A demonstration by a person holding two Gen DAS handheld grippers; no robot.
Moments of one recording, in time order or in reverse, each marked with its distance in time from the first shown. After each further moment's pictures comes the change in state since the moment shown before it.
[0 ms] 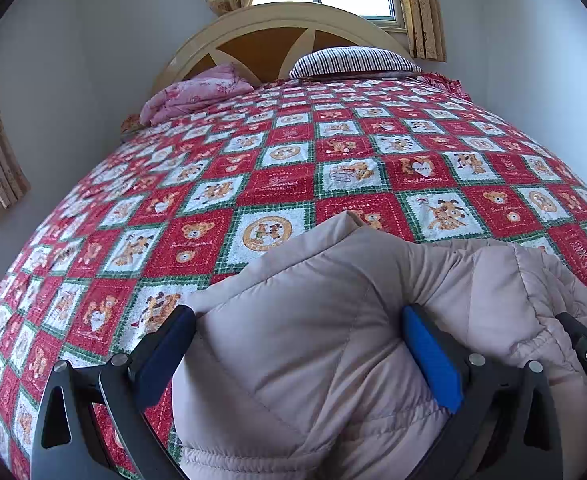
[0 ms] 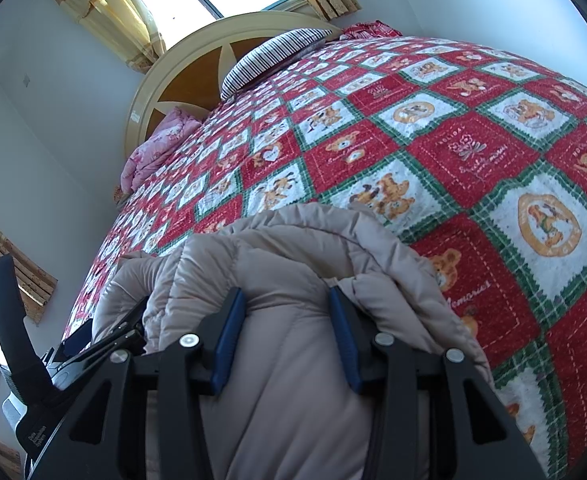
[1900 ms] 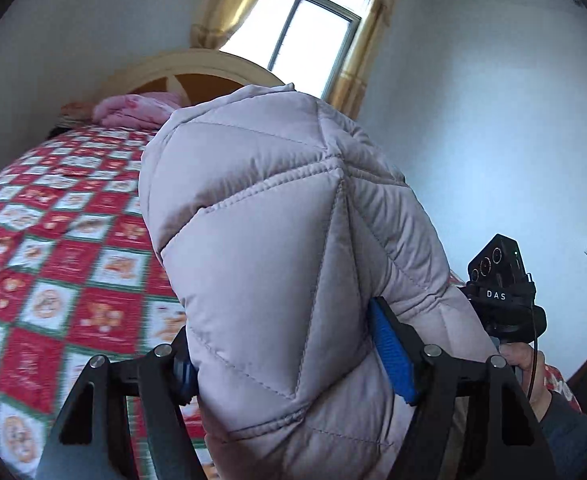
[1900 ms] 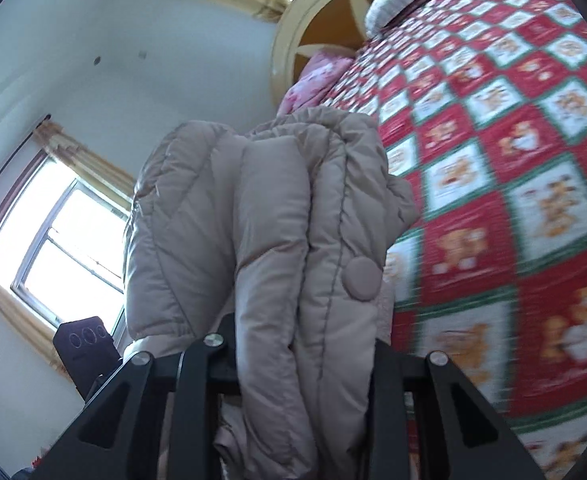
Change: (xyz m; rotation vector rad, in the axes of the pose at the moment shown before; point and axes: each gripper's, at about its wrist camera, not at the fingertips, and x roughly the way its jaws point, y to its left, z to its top) left arm -0.195 0.257 -0.099 -0.183 -0.209 -0.564; right arm -0.005 0.143 -0.047 -0.033 0.234 0.610
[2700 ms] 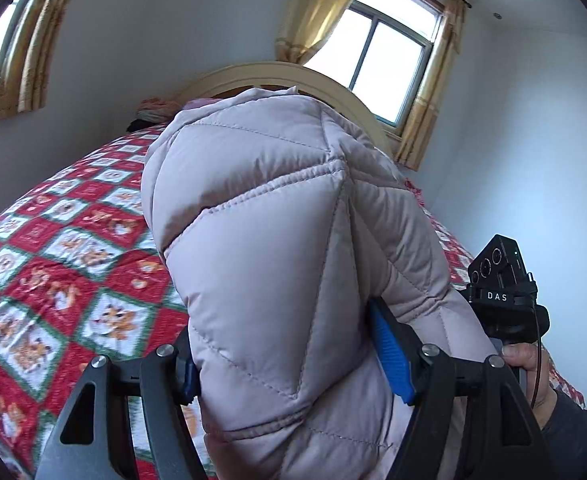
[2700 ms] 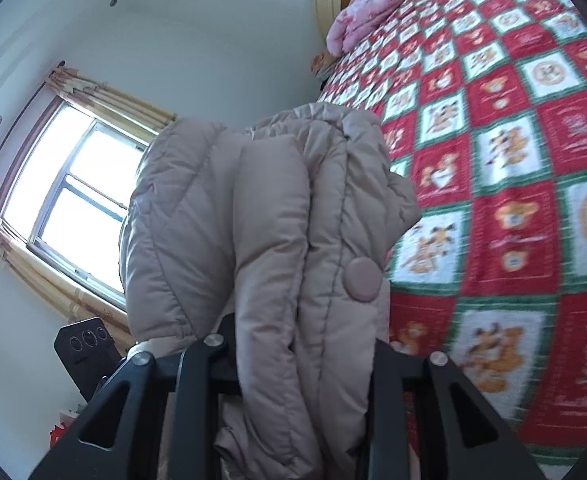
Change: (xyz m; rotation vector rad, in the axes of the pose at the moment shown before) left arm -0.094 0.118 -0.007 -0.110 -0.041 0.216; right arm 0.164 0.073 -0.045 -0.039 0.239 0.132
